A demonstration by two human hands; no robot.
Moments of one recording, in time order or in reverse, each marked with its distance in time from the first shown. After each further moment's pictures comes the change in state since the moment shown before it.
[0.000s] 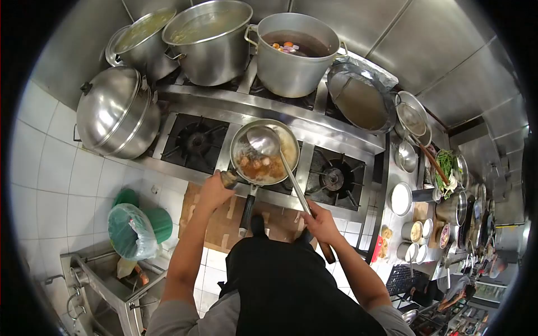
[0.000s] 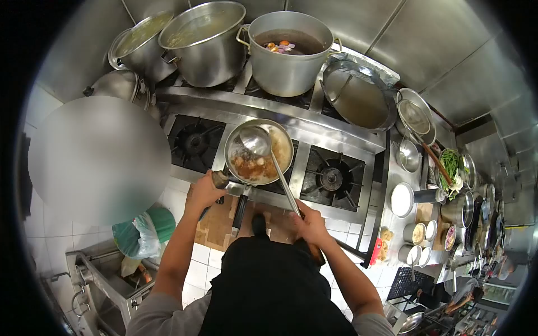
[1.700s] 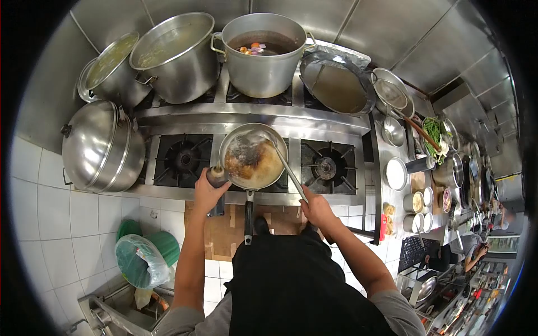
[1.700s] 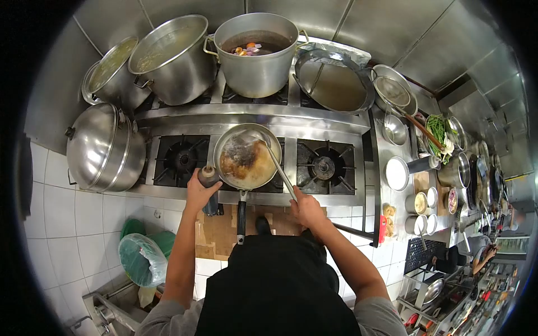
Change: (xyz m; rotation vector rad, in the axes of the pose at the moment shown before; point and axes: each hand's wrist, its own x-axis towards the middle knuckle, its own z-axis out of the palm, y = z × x) left_hand 0.031 0.002 -0.015 -0.340 0.171 0.260; right_hand 0.021 0.018 0.021 -0.445 0.230 -0.122
